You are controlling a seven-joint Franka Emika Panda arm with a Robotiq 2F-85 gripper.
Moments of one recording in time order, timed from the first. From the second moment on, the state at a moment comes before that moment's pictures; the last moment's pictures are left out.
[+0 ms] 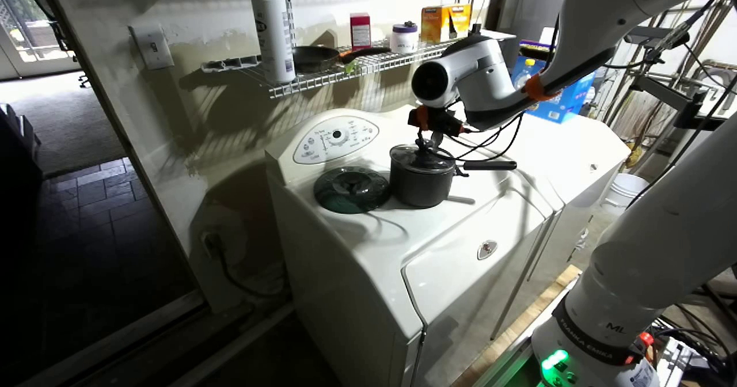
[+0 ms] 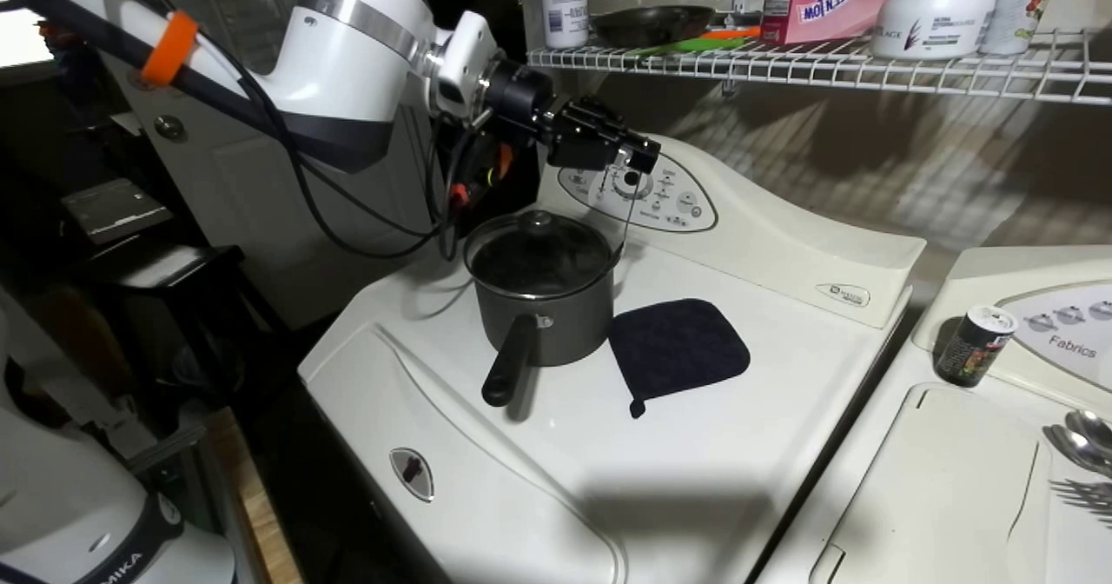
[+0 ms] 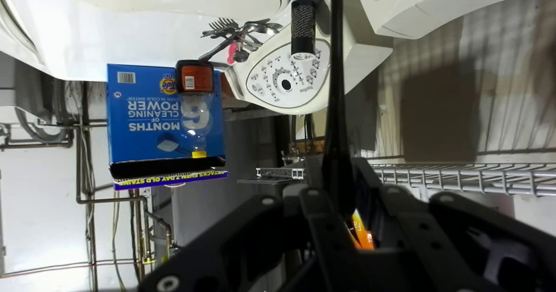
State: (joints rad) arm -0.03 -0.20 -0.03 -2.40 -1.63 2.26 2.21
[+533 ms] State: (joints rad) arm -0.02 -0.20 -0.03 -2.40 -1.63 2.23 2.21
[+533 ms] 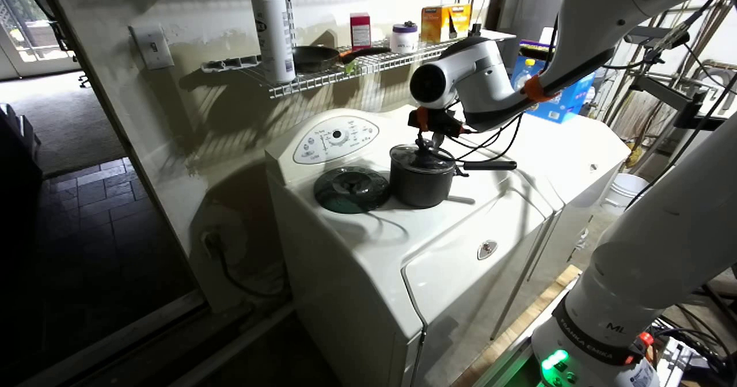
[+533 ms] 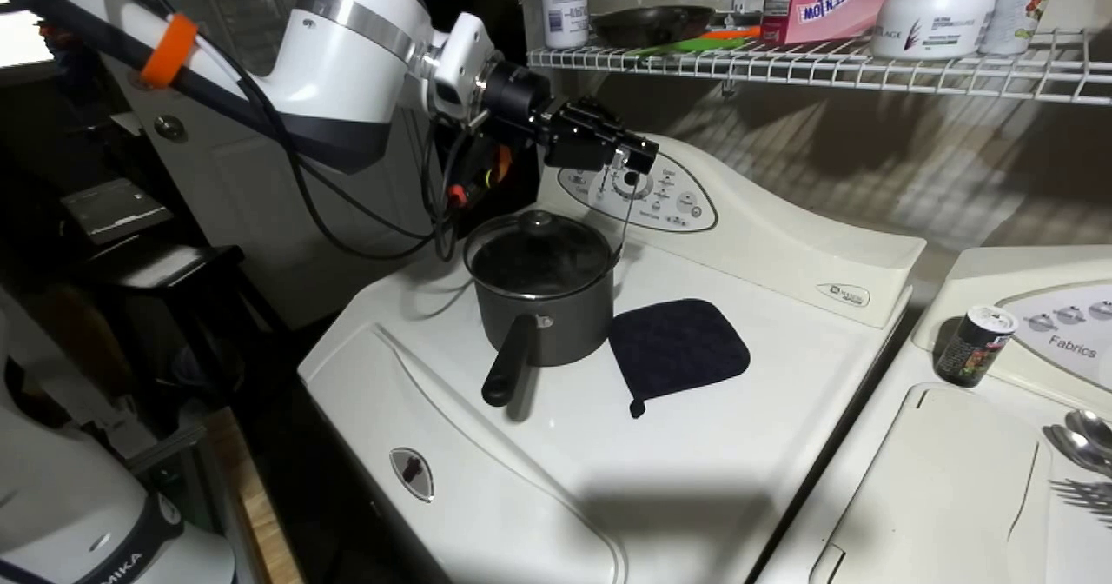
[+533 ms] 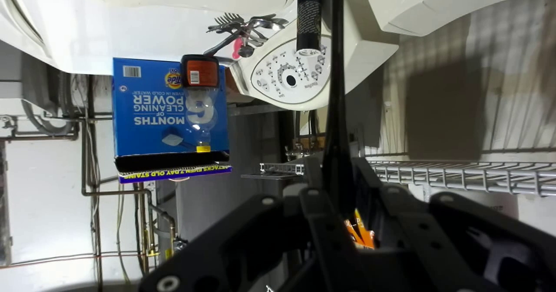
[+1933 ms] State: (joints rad) arm 0.01 -0.19 0.00 -2.41 -1.68 2.12 2.26
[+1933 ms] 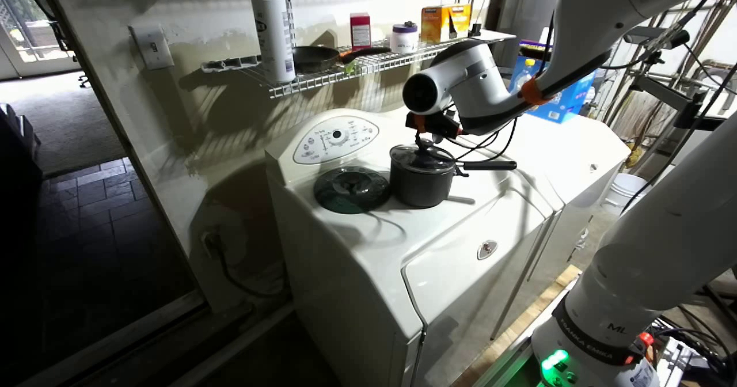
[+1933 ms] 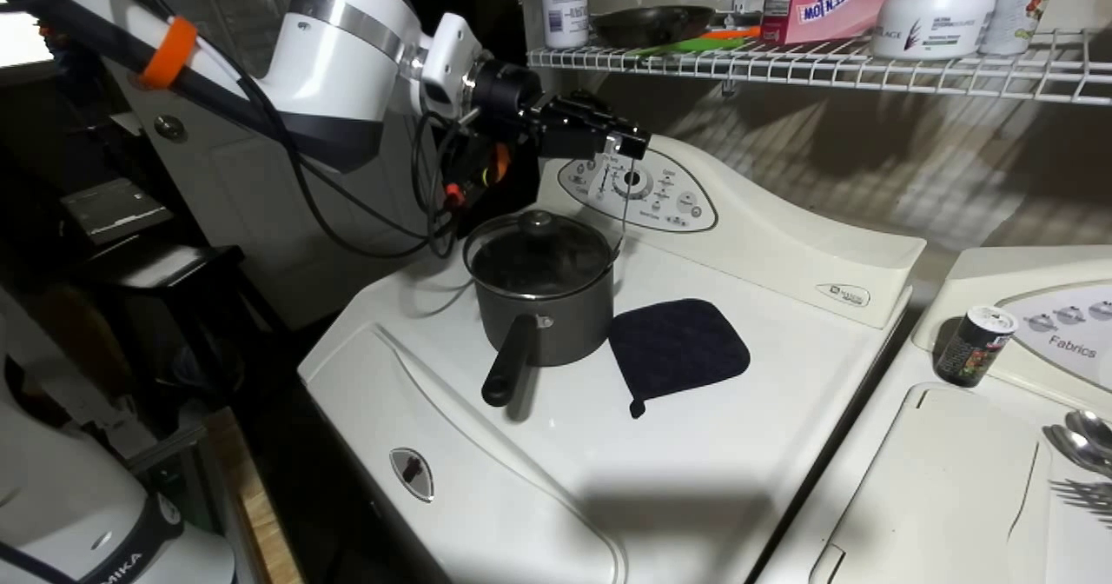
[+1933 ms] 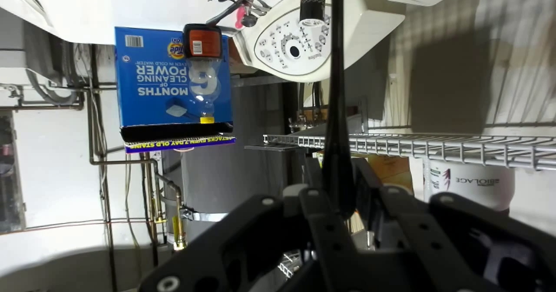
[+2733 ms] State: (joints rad) arm 0.03 -0.18 0.02 -2.43 -1.71 2.06 2.29
